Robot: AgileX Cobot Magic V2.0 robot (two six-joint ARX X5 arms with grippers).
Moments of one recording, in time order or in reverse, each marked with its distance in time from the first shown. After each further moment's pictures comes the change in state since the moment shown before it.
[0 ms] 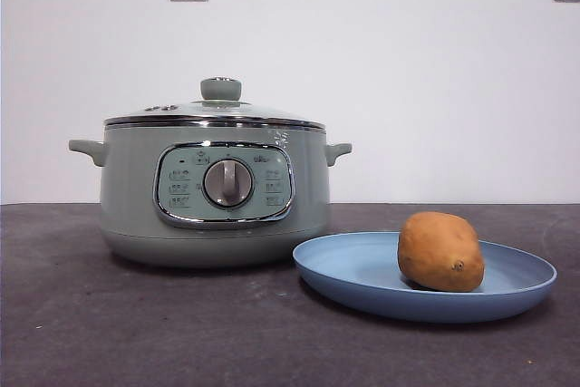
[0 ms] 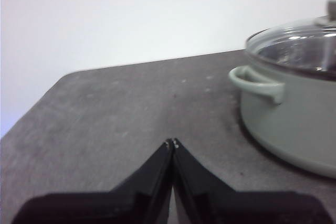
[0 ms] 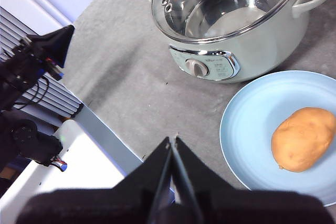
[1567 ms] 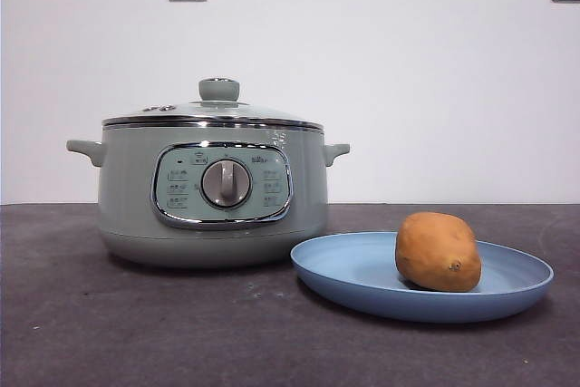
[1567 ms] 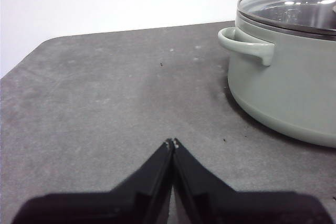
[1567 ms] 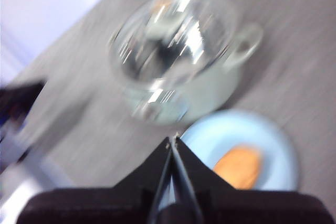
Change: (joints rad) left arm -0.071 -0.026 -0.034 -0.088 -0.036 -0.024; right arm -0.133 -0.107 -0.026 0.105 0.098 -0.081
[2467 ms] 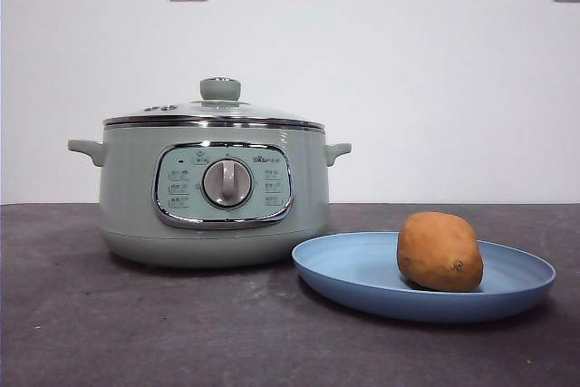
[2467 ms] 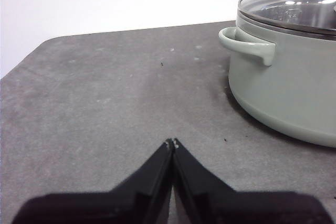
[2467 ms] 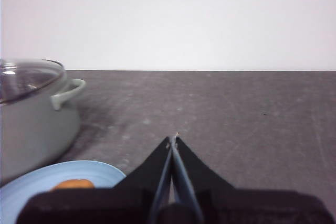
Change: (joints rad) left arm 0.000 0.000 0.000 0.000 0.000 0.000; right arm -0.403 -0.703 -0.958 0.706 0.135 -0.045
